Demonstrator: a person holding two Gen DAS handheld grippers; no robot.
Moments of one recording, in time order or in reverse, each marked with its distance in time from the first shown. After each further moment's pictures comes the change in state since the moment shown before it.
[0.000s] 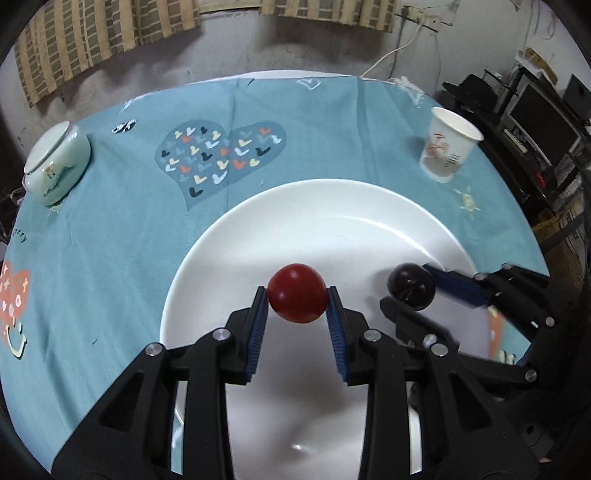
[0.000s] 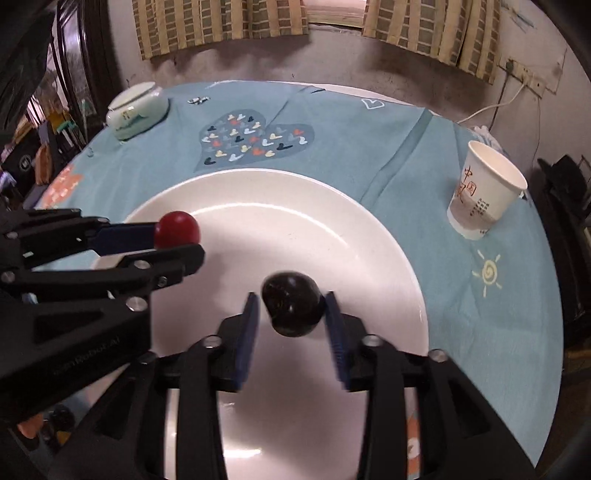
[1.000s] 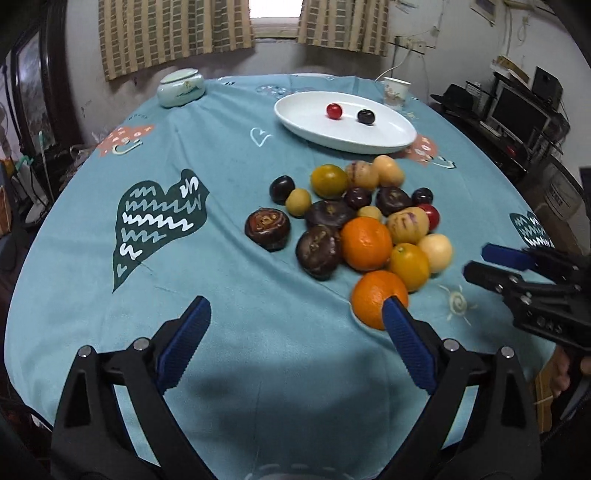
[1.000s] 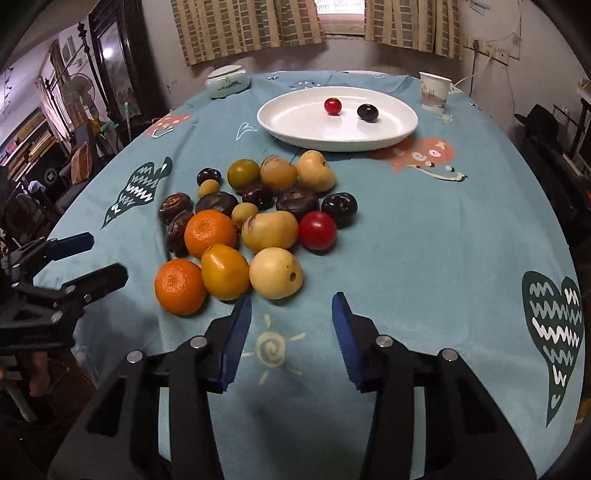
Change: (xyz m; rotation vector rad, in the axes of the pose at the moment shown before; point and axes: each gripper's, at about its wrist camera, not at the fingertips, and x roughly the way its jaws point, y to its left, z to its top) left arm -0.199 0.014 -0.343 -0.033 -0.164 0.069; right arm -0.192 0.099 -0.266 0.075 -0.057 0.123
